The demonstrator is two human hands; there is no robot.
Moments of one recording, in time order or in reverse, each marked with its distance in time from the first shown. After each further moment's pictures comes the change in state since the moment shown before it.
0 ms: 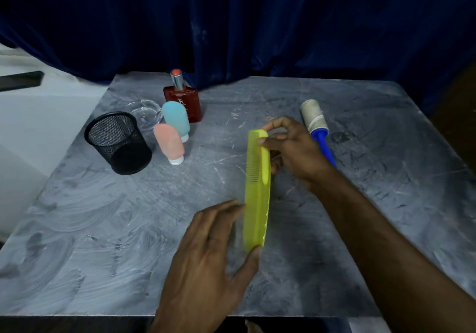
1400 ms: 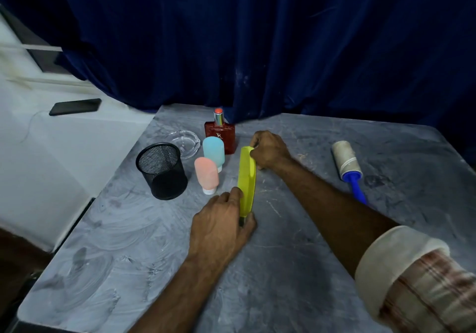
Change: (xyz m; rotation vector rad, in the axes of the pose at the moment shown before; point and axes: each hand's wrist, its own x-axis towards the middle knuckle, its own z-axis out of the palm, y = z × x) left_hand 0.100 -0.060 0.000 0.504 -0.108 -0.257; right_hand 0.137 -0.008 0.092 -0.827 0.039 -0.115
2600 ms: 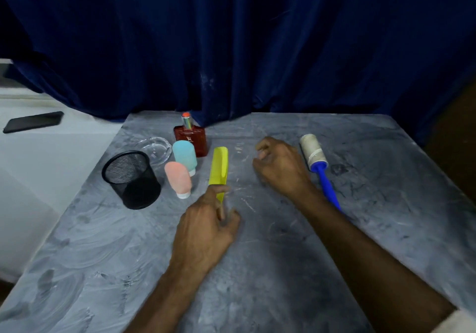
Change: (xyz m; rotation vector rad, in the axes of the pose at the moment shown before) left_hand -0.010 0.015 -0.010 -0.486 0.078 -0.017; right_hand -0.094 0.051 -0.060 0.092 0.232 -0.104
